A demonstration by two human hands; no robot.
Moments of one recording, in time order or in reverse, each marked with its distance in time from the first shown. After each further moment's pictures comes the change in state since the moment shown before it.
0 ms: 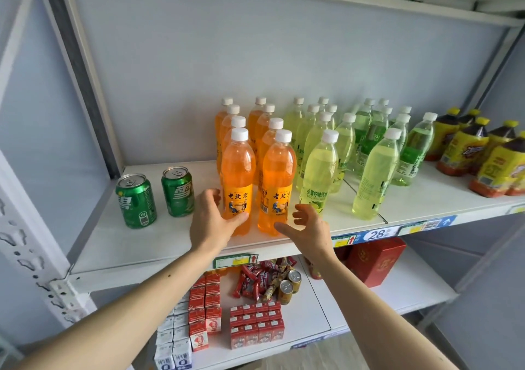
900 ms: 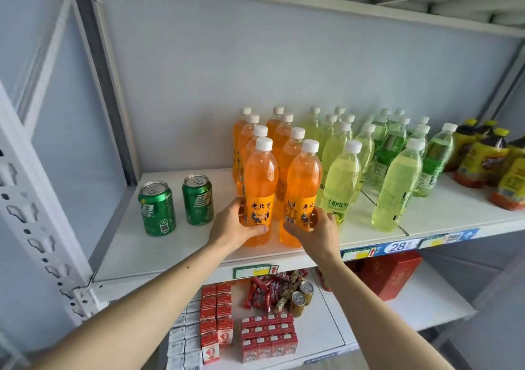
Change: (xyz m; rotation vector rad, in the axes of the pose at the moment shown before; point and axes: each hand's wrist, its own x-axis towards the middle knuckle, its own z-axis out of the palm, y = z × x) left_hand 0.027 -0.011 -0.010 -0.079 -0.345 -0.002; right_hand 0.012 -0.019 0.028 -0.061 0.090 -0.002
